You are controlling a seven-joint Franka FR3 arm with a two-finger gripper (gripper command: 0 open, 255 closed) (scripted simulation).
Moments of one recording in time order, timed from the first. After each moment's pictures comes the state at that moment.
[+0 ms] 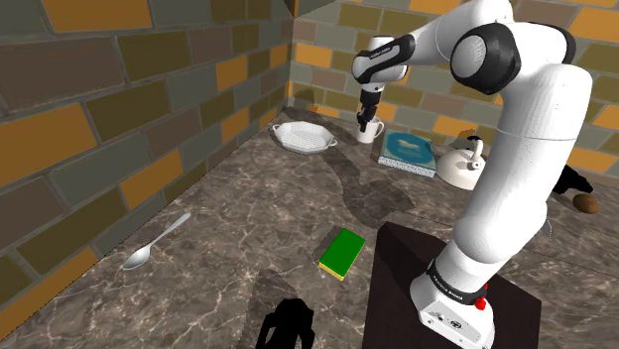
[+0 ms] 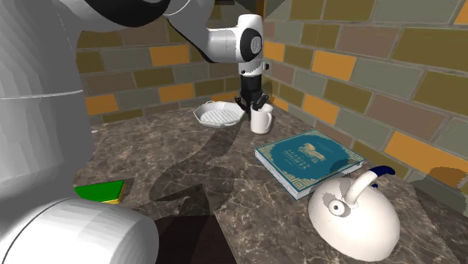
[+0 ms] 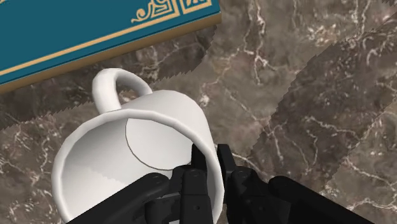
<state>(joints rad) -0.23 0.25 -0.32 -1.83 0.00 2.06 -0.61</state>
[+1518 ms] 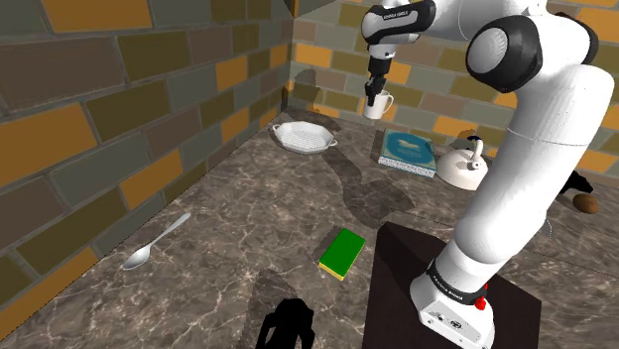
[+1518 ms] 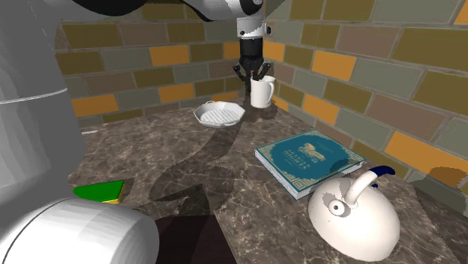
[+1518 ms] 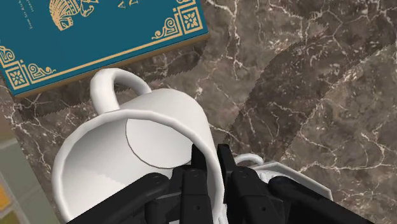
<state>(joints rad) -0.22 0.17 -0.33 -1.64 -0.02 1.79 -0.61</state>
